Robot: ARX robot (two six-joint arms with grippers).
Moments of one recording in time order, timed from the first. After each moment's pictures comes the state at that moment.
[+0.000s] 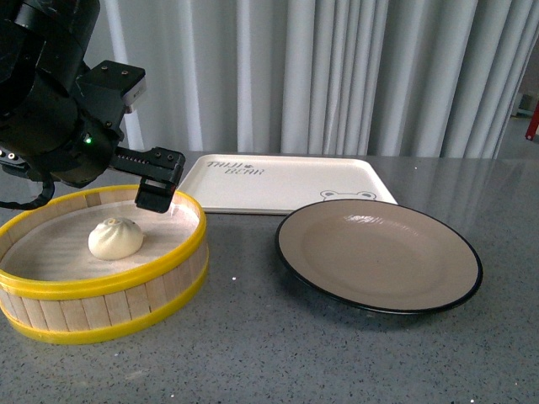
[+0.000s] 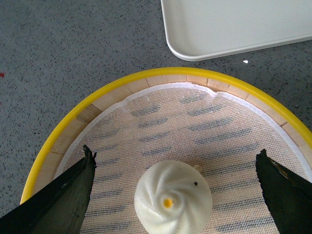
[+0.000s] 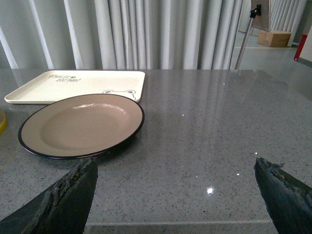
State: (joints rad) left arm -0.19 1.85 1.31 -0.07 -0.21 0.12; right arm 0.00 0.00 0.01 0.00 0.00 0.00
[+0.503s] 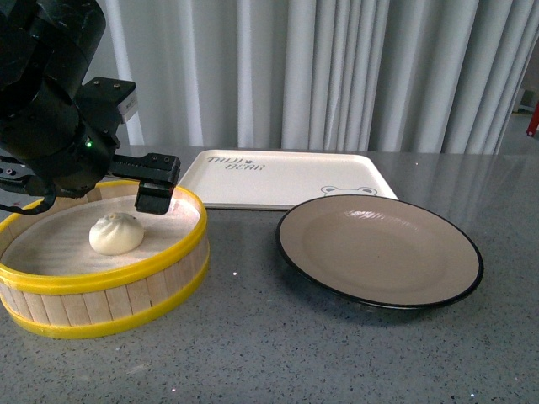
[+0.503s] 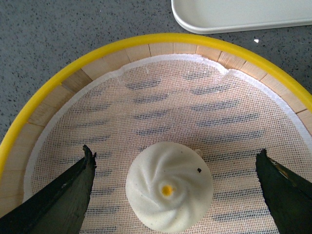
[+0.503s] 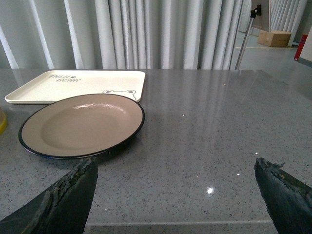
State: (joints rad) left arm -0.16 1.88 1.34 -0.17 -0.16 0.00; right arm 0.00 0.00 0.01 0.00 0.00 0.00
